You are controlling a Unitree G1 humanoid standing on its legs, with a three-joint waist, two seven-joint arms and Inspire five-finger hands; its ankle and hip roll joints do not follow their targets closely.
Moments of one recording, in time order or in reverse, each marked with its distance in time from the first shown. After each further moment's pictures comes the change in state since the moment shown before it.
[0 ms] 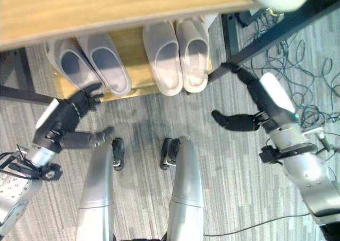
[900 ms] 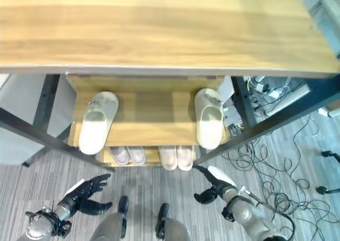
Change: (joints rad) left arm 0.110 -0.269 -0.181 0.647 0.263 0.068 -0.102; right arm -0.097 0.452 0.464 0.728 -0.344 0.083 0.050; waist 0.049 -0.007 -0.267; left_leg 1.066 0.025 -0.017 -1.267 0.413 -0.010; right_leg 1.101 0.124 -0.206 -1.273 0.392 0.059
